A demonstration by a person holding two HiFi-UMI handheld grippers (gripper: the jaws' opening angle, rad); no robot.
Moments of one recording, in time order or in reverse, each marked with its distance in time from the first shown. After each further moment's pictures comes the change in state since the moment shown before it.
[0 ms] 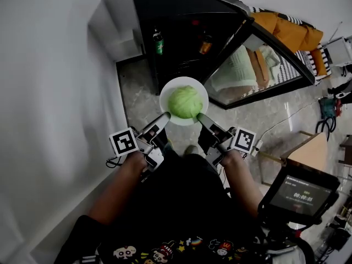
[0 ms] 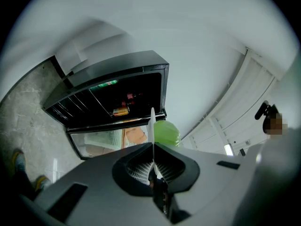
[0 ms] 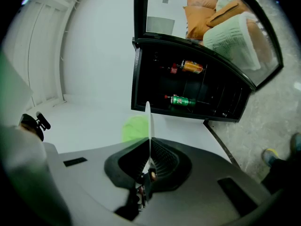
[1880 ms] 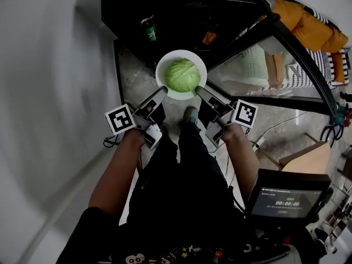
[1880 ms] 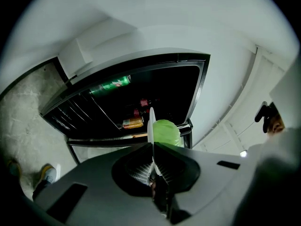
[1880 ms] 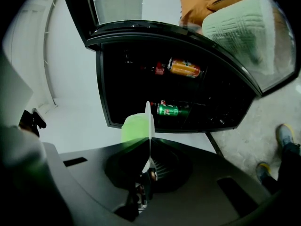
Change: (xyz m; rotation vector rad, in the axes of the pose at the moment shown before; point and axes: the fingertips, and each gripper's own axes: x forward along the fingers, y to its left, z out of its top) left arm -0.003 0.000 0.001 0.012 -0.021 0.056; right arm 0.005 -0.001 -0.001 0.034 0.050 -0.028
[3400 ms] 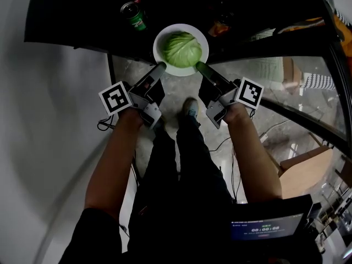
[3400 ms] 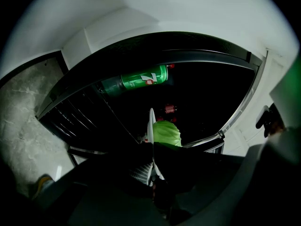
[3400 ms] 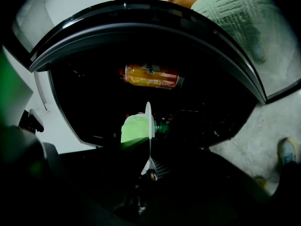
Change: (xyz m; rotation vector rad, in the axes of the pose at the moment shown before) left arm -0.001 -0.035 0.005 0.153 -0.039 -0.137; right arm -0.001 0.033 0.002 -0.157 -0.064 0.112
